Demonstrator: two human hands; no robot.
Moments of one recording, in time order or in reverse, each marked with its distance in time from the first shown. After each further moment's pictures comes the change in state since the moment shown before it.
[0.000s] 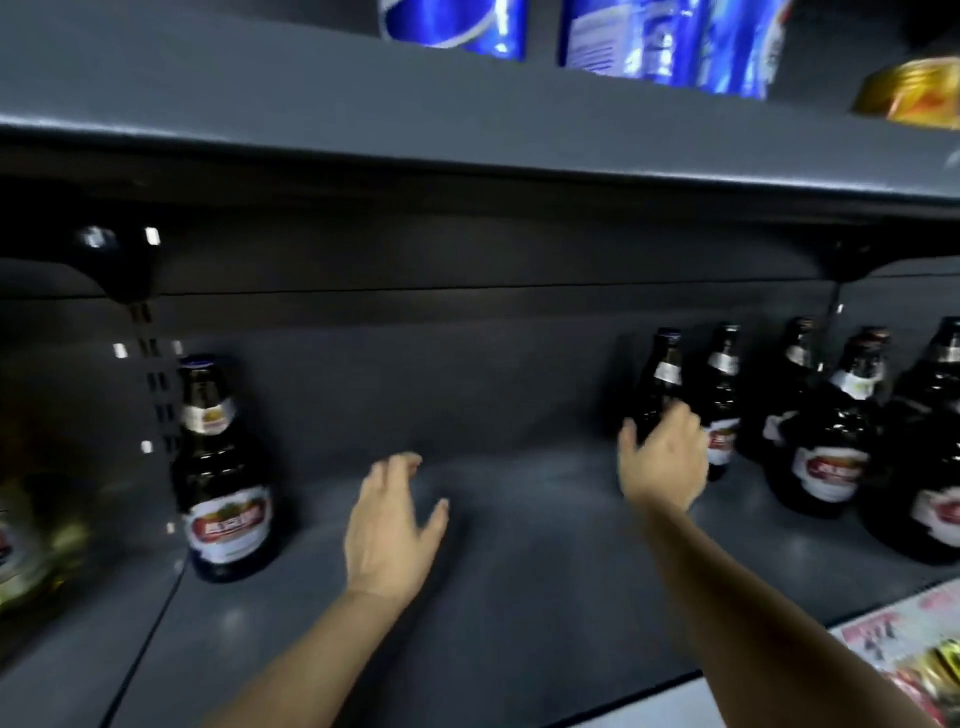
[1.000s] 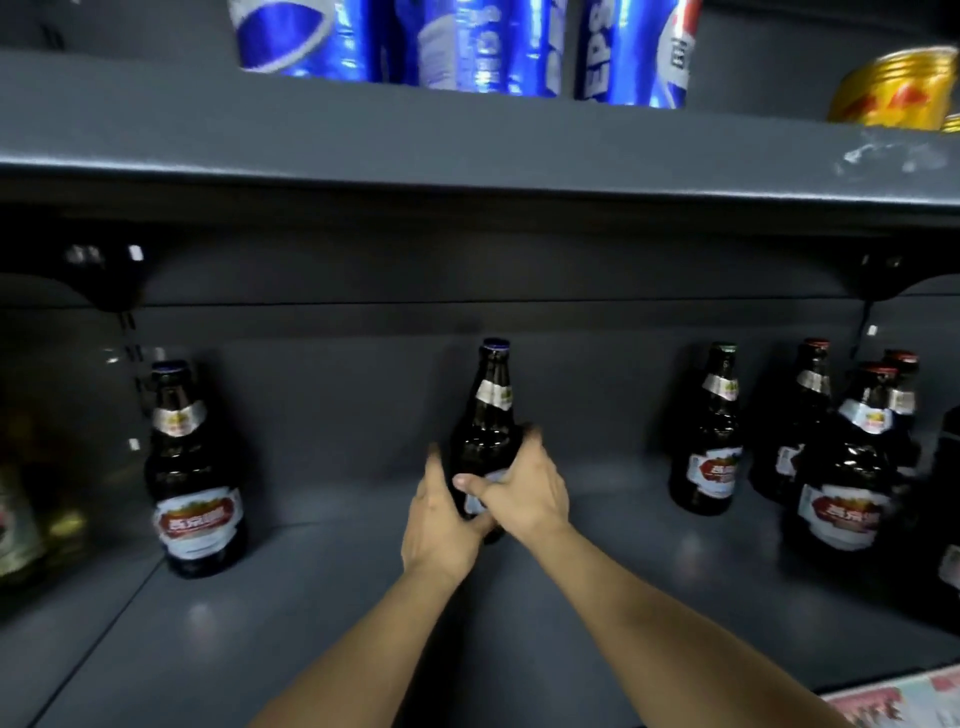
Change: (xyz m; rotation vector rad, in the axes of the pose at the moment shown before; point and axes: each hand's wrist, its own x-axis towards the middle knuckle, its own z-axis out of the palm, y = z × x) left_hand 0.013 0.076 0.068 -0.202 -0.170 -0.350; right_hand -0.036 -0.055 0.001 0.345 -0.705 -0.136
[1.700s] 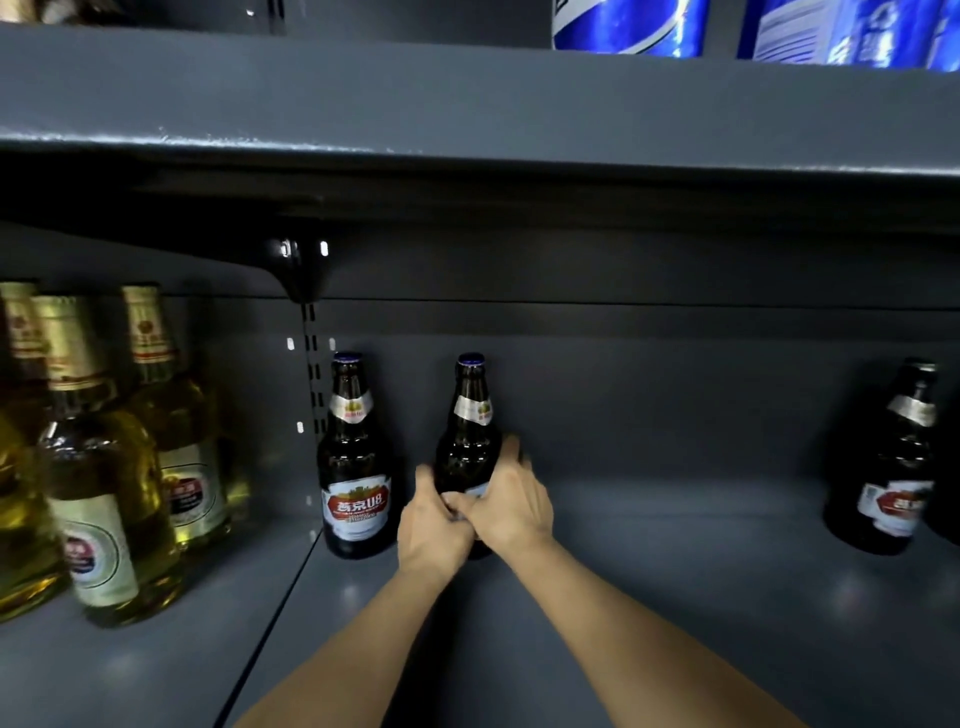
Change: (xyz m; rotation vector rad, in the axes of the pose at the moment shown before) left_hand 0.021 -0.092 -0.117 -0.004 0.197 -0.095; right_hand -0.029 -0.093 0.131 -0.124 -0.128 -0.147
